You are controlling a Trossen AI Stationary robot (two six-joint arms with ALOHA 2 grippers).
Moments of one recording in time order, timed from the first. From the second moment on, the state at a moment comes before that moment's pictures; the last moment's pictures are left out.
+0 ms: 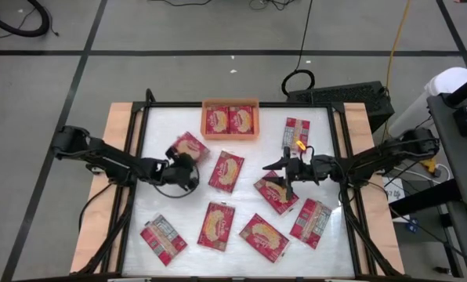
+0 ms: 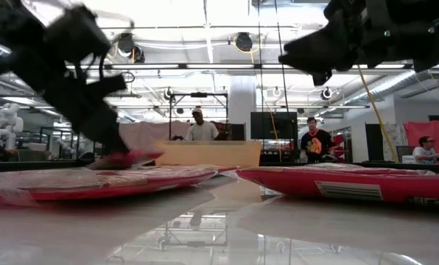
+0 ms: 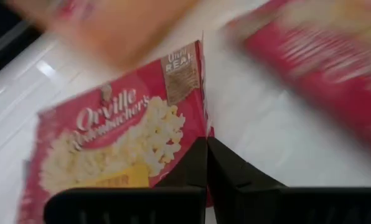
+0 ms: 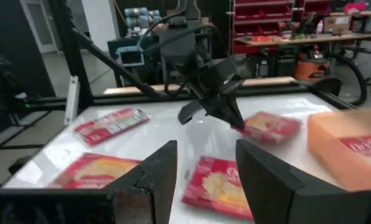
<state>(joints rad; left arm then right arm) -0.17 1.34 0.42 0.02 -0.66 -0.46 0.14 1.21 0.29 0.85 0.15 0.09</state>
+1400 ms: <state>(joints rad) -0.45 1.15 0.64 -0.02 -0.62 -0.03 0.15 1.95 0.96 0.77 0.11 -0.07</state>
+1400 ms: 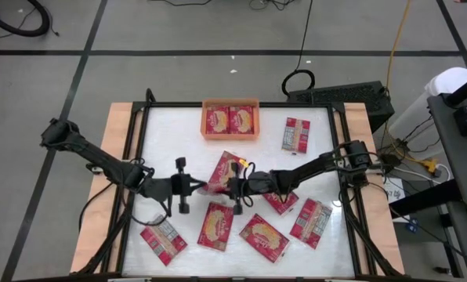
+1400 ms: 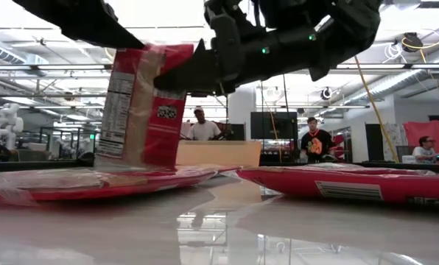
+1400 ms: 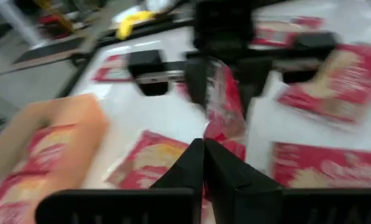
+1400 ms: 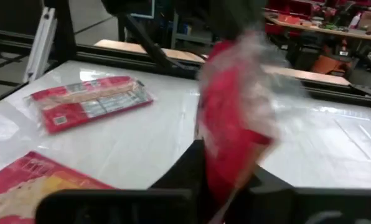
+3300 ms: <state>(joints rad) -0.13 1.80 0.86 1.00 -1.16 1.13 -0.20 1.54 0.80 0.90 0.21 0.81</state>
